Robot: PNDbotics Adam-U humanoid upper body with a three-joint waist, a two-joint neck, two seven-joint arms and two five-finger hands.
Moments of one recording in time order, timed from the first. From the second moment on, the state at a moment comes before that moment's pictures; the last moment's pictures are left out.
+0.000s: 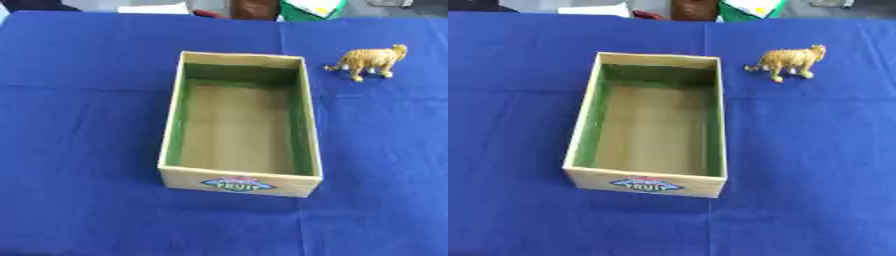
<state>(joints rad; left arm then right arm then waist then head) -0.24 0.26 0.09 -1.98 -0.26 -0.13 0.63 -0.77 -0.95 0.00 -1.65 0.45 0.00 0.18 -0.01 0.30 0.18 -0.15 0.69</state>
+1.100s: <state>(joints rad) -0.23 0.27 0.08 -1.98 -0.26 -0.13 0.62 -1.05 -0.83 0.14 -1.11 0.79 -0.27 0.75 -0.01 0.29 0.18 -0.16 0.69</state>
